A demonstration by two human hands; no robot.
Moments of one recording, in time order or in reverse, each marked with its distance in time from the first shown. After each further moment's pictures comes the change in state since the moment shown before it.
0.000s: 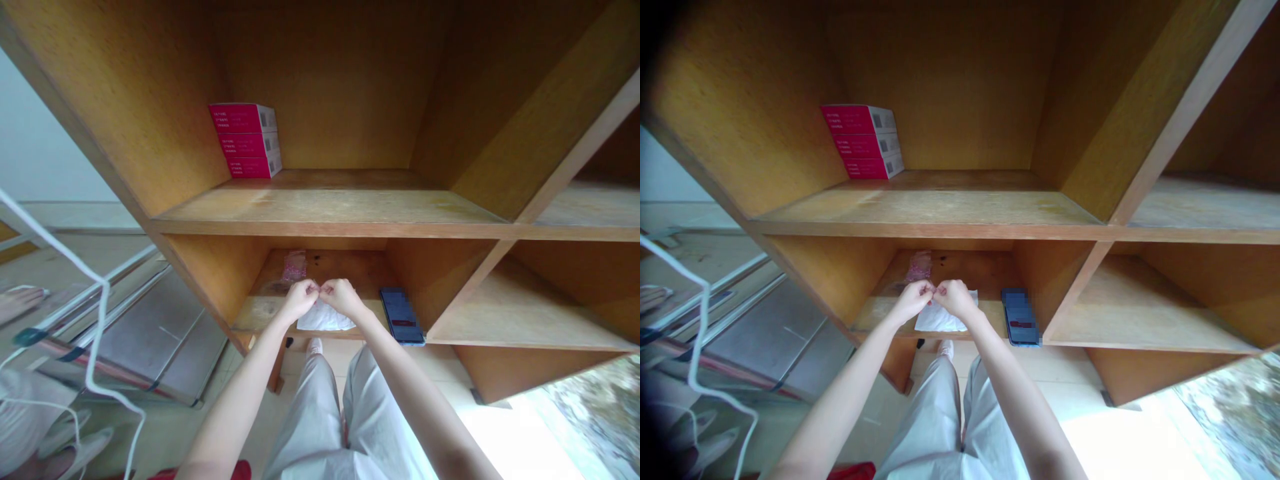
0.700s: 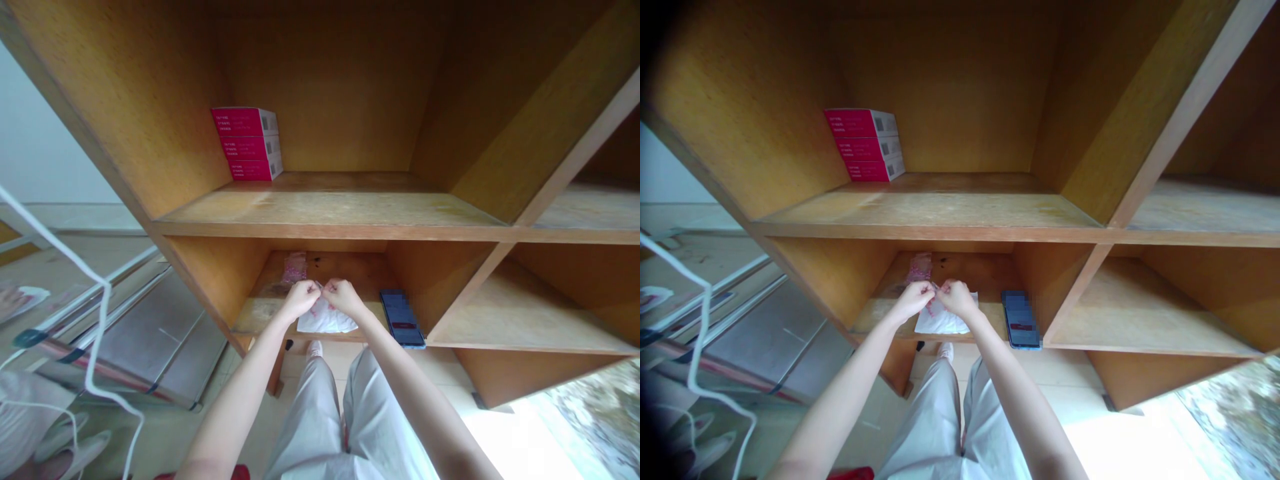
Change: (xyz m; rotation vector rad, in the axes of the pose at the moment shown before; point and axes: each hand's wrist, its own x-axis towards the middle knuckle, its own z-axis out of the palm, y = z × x) left_hand 0.003 0.015 -0.005 0.040 -0.041 -0.106; right_hand 0.003 0.009 0.005 0.118 -0.002 0.161
